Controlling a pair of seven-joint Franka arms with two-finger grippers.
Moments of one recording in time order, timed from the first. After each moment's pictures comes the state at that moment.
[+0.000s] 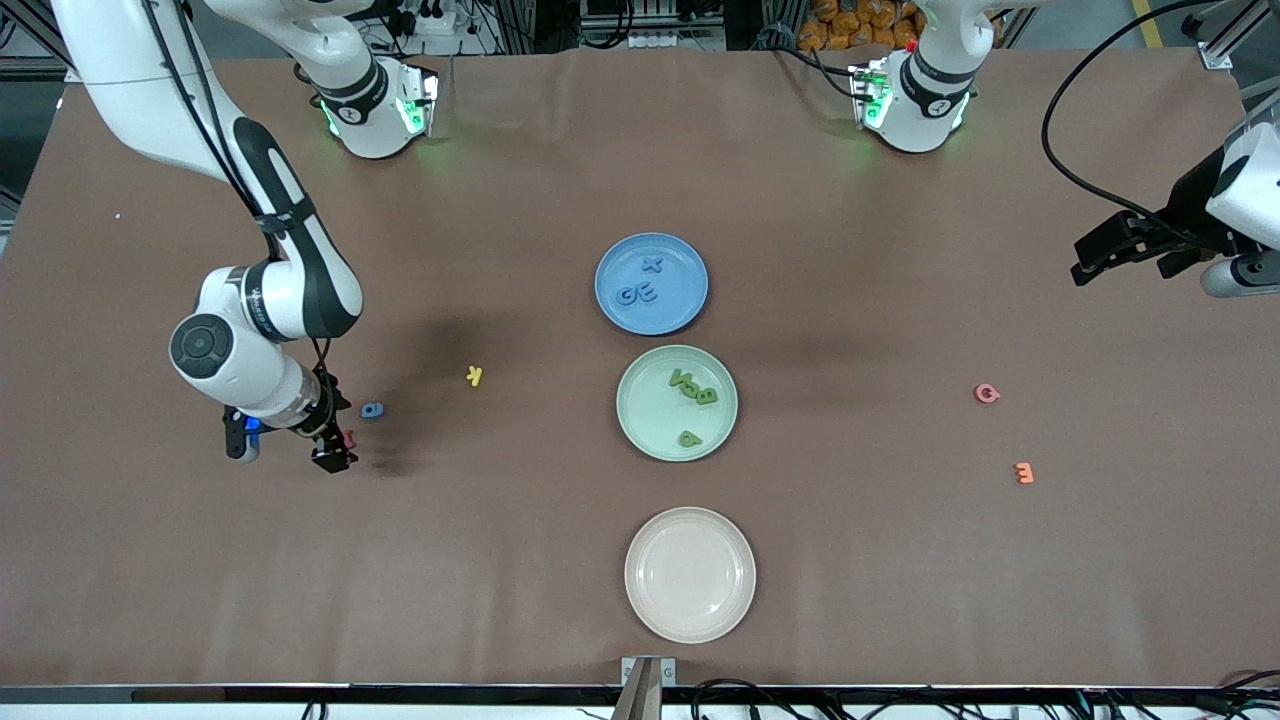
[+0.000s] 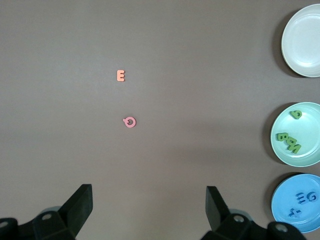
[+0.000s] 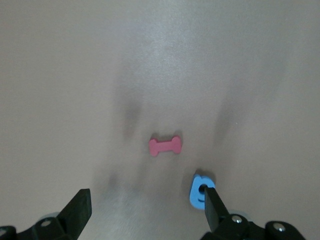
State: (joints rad) left arm 0.05 -0.02 -0.11 -1.63 -0.02 1.65 -0.16; right arm 0.08 0.50 0.00 -1.96 0.00 2.53 1.37
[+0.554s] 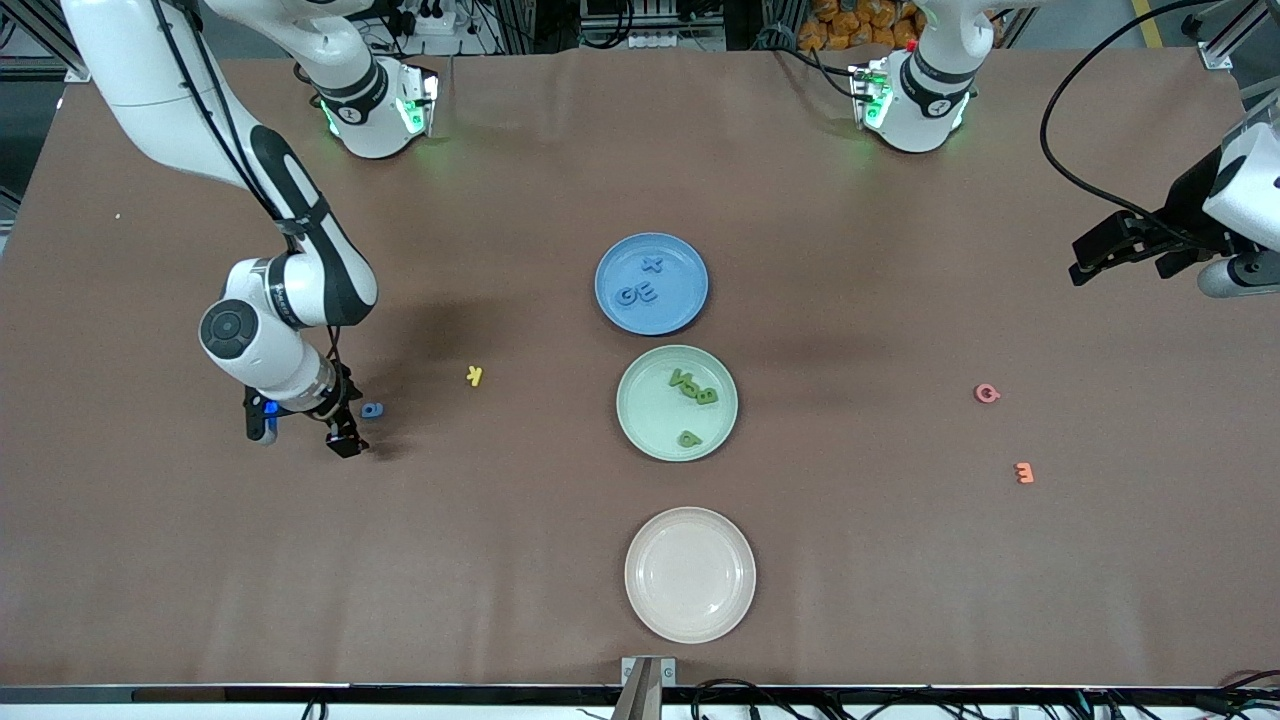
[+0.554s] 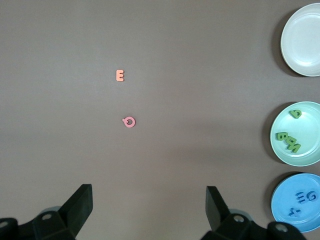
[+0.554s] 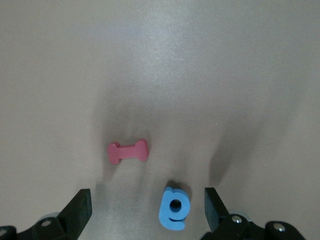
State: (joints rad) left arm 0.05 -0.02 -0.11 -1.63 -0.02 1.65 -0.16; right arm 0.08 0.51 0.00 -2.09 0.00 2.68 1.37
